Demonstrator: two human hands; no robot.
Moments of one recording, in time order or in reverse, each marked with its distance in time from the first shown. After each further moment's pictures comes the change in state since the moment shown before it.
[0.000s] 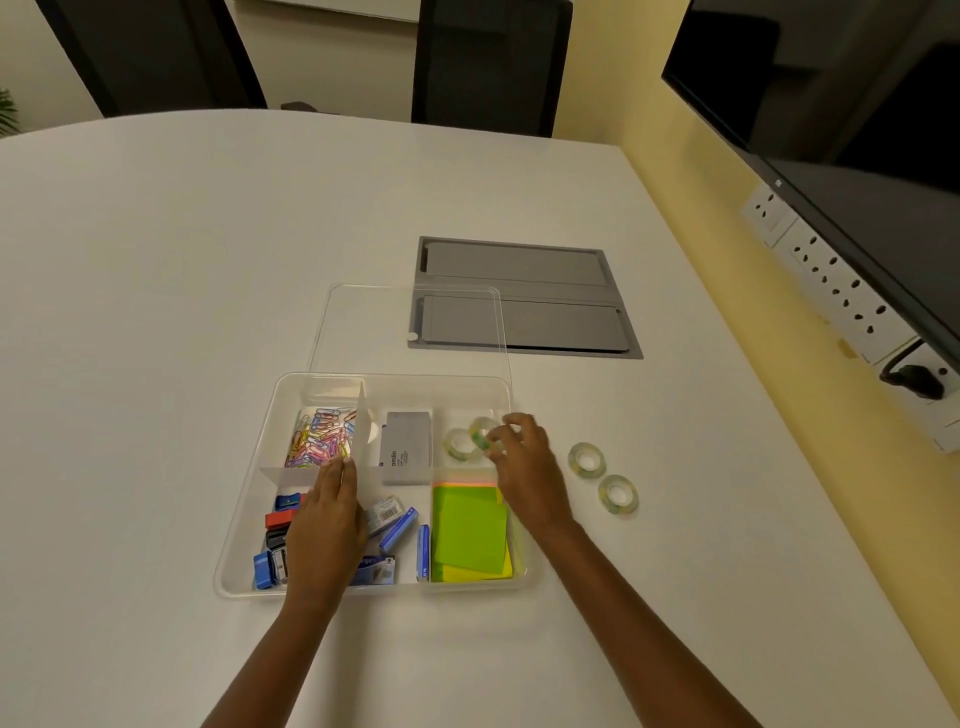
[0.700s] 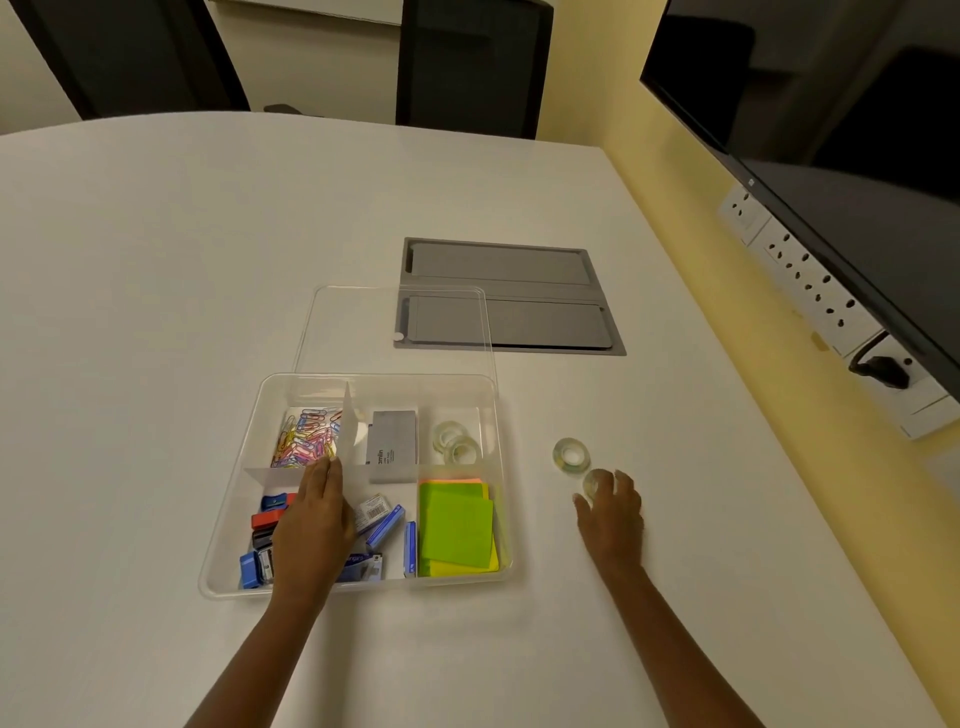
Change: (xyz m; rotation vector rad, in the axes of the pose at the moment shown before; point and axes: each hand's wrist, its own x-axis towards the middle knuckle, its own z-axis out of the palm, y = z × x) left_hand 0.000 -0.001 0.002 0.000 0.009 -0.012; right_hand -0.054 0.094 -0.016 -0.228 0.036 0.528
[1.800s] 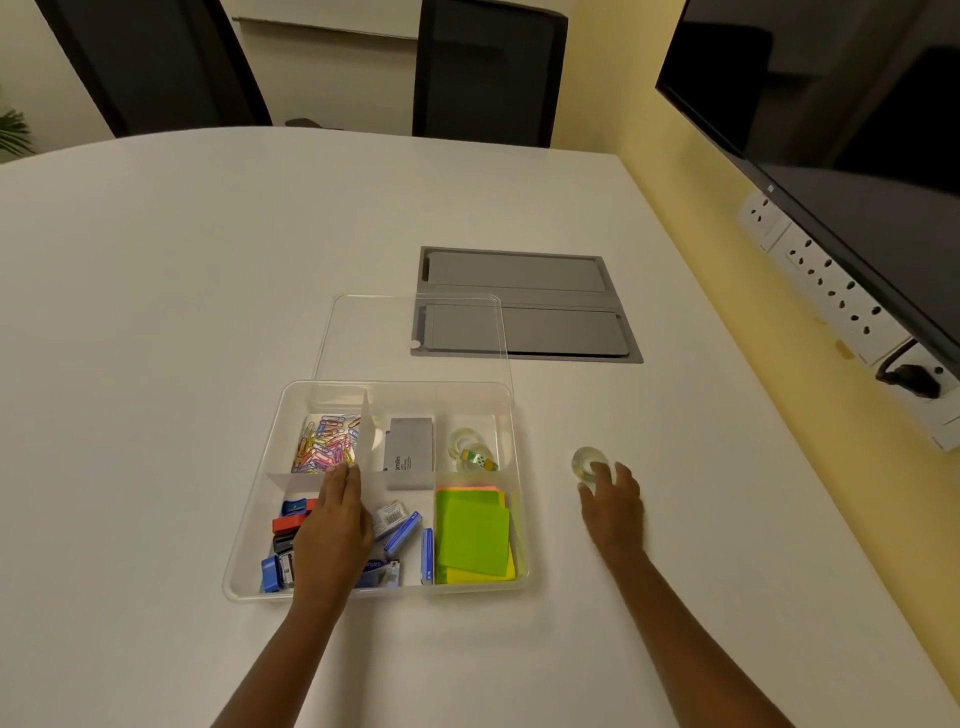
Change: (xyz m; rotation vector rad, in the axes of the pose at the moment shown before) left_hand 0.001 -0.002 0.002 -0.029 0.010 -0.018; right_hand 0.022 -0.014 0.012 -0.015 -0.035 -0.066
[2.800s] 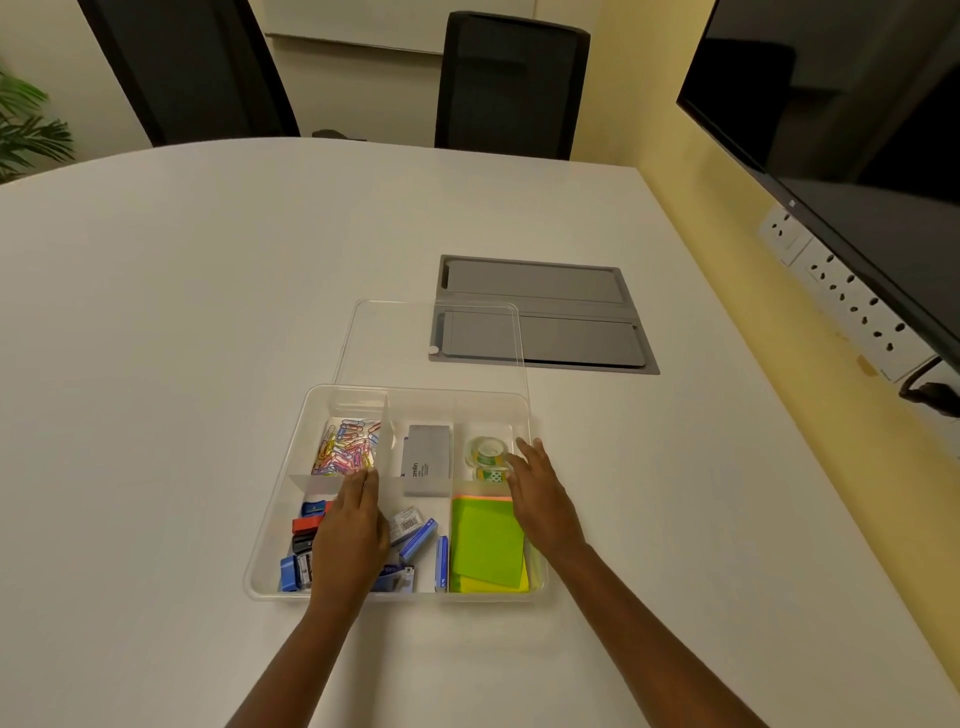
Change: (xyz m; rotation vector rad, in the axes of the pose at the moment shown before) left_hand -0.006 0.002 -0.003 -0.026 0.011 0.008; right_hand -0.021 -0.082 0.007 0.184 -0.184 -0.465
